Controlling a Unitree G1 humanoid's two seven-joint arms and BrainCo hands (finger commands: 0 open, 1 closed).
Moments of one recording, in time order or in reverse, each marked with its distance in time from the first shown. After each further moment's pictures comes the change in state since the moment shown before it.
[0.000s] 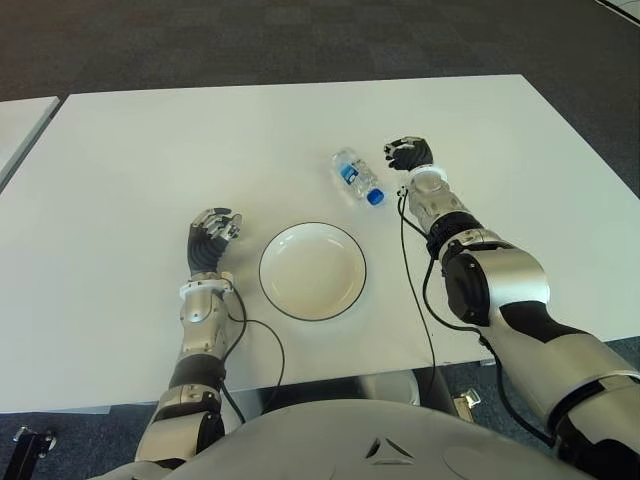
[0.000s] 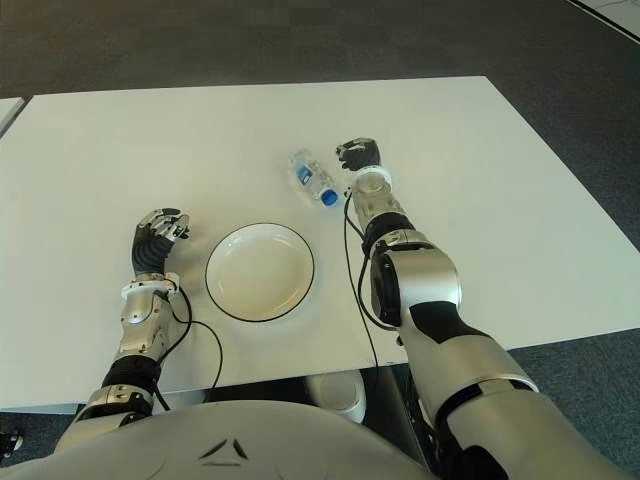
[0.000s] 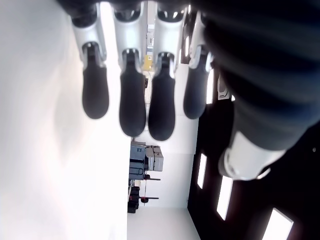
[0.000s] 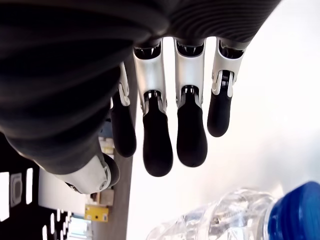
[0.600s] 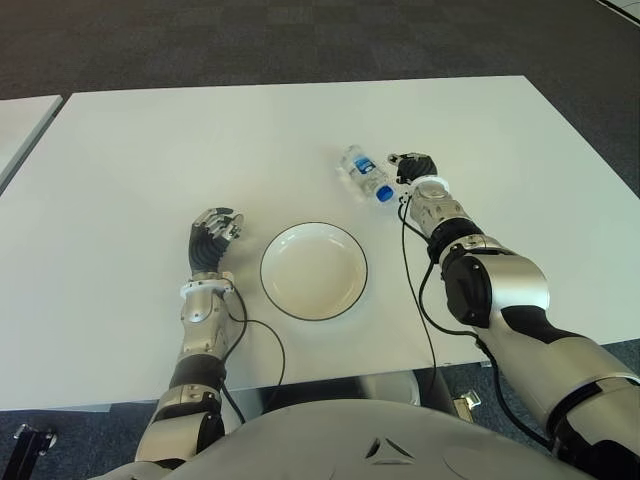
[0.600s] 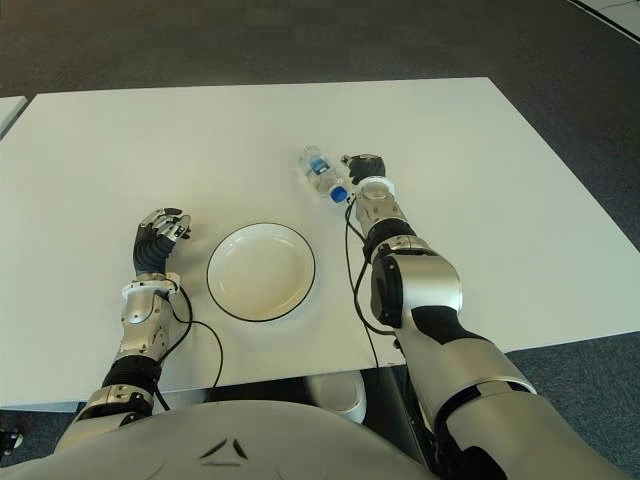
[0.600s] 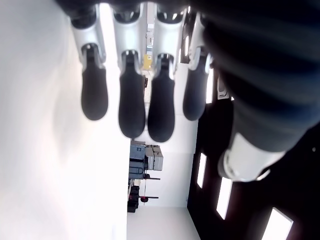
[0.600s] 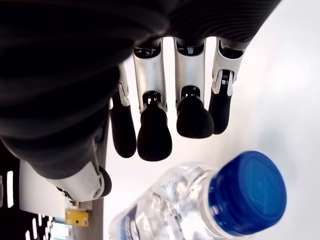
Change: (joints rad) left arm -0.008 0.001 0.002 0.021 0.000 -0.007 -0.012; right arm 0.049 0.015 -0.194 -0.004 0.183 0.040 0.021
